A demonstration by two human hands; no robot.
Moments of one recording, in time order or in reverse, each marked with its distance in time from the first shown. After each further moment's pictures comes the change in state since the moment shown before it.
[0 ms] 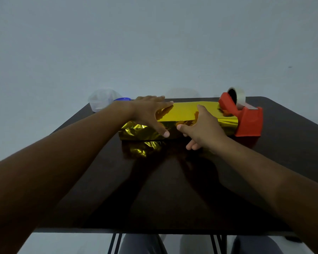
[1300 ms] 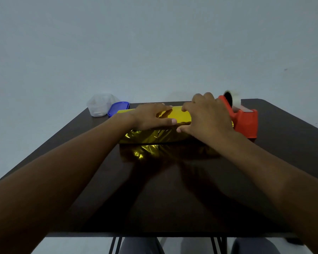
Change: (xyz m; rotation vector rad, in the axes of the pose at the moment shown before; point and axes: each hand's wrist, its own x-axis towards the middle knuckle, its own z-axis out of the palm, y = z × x) left_hand 0.002 0.014 0.013 -0.264 0.154 -0.001; right_hand 0.009 -0.008 -0.029 -0.907 0.353 -0.535
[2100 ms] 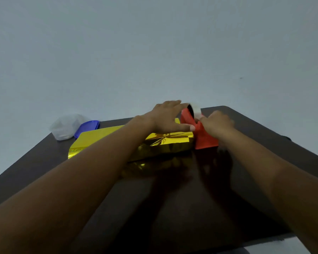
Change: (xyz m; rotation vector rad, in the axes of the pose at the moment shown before) left_hand 0.094 0.137 0.005 0.172 0.085 0.213; right_hand 0.001 0.142 0.043 0.614 -0.225 0.888
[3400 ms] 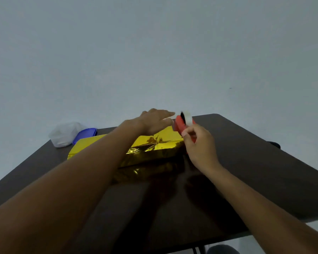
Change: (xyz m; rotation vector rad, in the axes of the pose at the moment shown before) left_hand -0.011 -0.009 -0.015 -0.105 -0.030 -0.104; right_hand -0.073 0.017 0.023 0.390 0.227 -0.576
